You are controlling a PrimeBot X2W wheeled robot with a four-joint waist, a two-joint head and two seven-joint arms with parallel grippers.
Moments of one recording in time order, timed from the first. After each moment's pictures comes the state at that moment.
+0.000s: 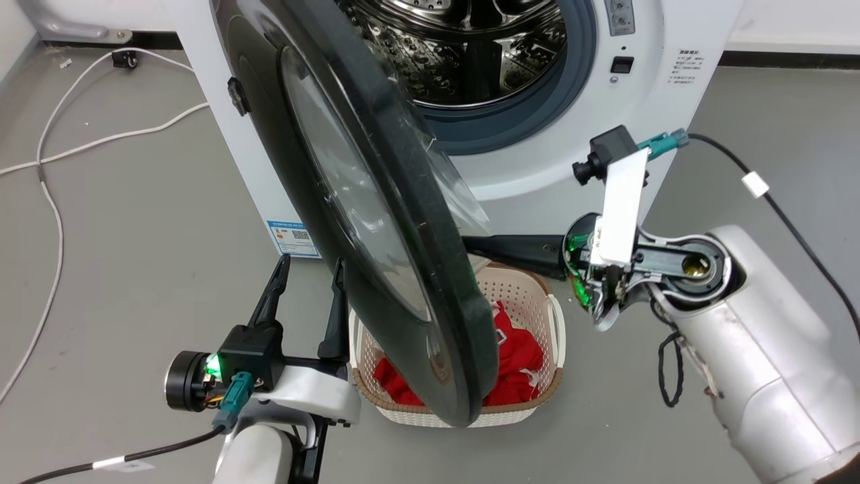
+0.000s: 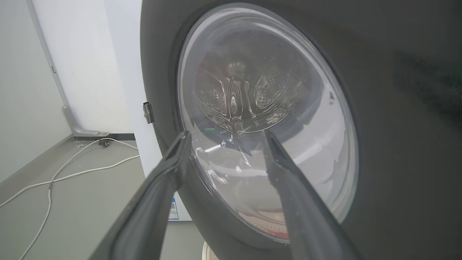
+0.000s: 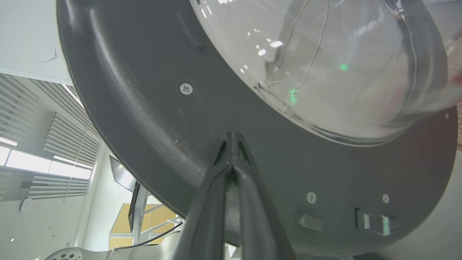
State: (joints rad) left arm -0.19 0.05 -0.16 0.19 -0.11 0.03 -0.26; right arm -0.79 -0.19 0.52 0.55 1.72 0.13 0.87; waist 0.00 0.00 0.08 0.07
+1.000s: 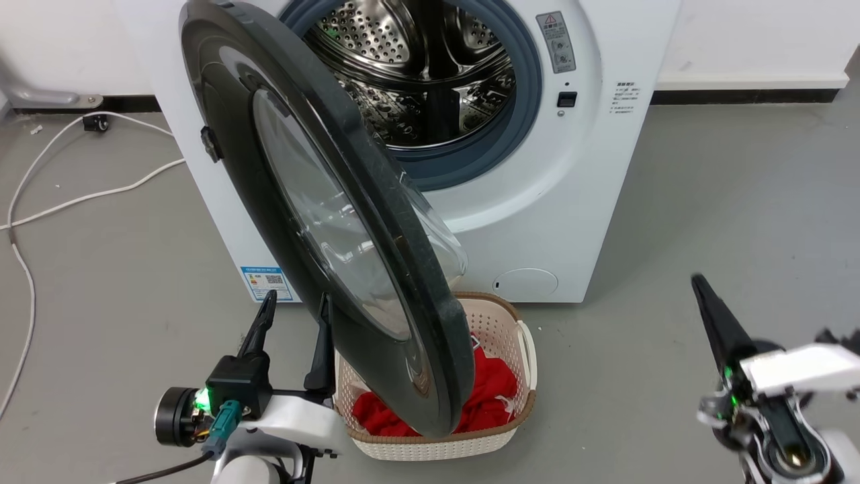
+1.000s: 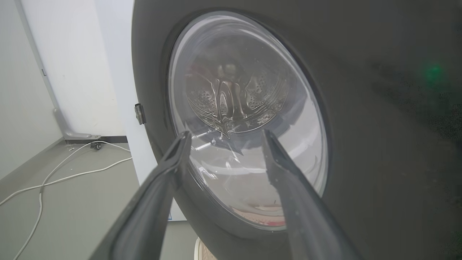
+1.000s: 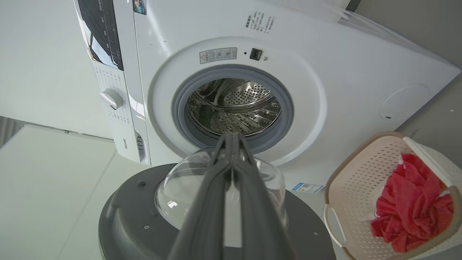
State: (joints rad) left arm -0.12 0.05 -0.12 0.20 -0.10 0.01 -0.26; right arm -0.21 -0.26 0.17 0.29 1.61 0.13 -0.01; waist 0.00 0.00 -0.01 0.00
